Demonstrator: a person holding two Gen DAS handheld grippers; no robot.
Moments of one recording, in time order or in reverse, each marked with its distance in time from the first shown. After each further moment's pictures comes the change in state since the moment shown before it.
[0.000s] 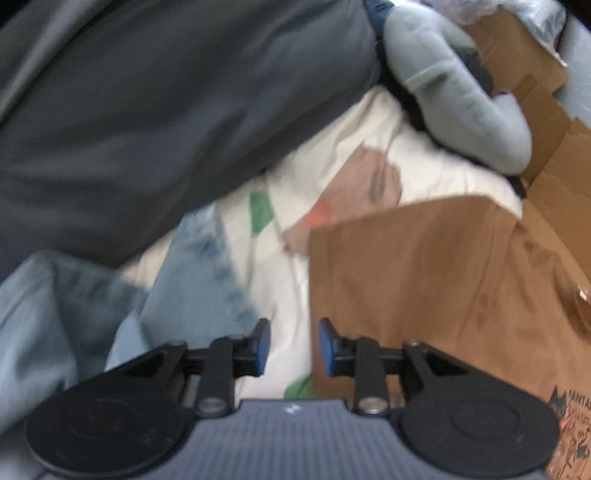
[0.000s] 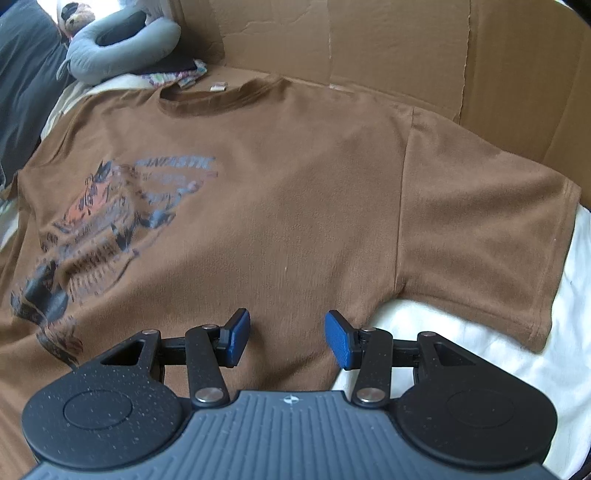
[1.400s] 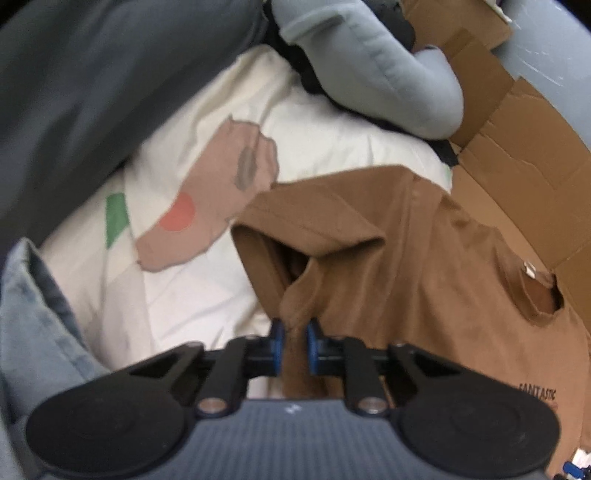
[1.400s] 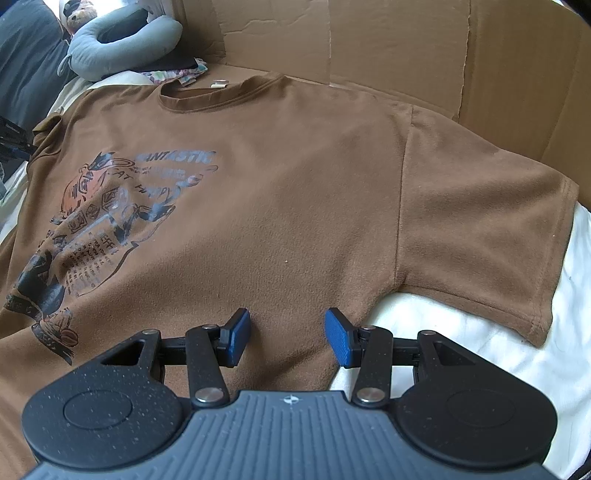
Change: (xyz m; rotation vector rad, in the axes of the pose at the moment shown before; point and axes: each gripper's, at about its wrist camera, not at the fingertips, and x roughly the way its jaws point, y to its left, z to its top) left arm 0.043 -0.066 0.012 0.086 0.105 -0.231; right arm 0.003 0.004 -0.014 -0.015 0.000 -0.014
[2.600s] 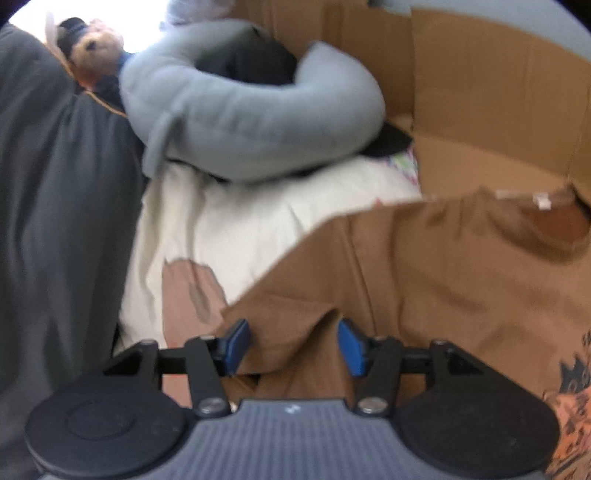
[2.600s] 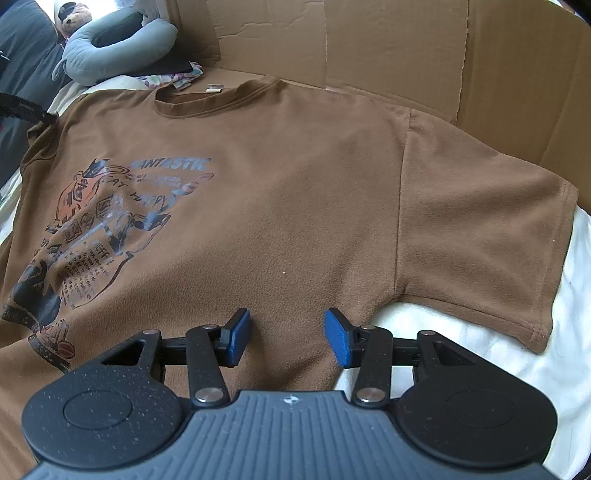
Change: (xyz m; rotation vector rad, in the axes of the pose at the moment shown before) left arm 0.012 -0.082 0.029 0.516 -0.105 0.214; right arm 0.004 0.001 0.005 0.007 -0.006 -0.010
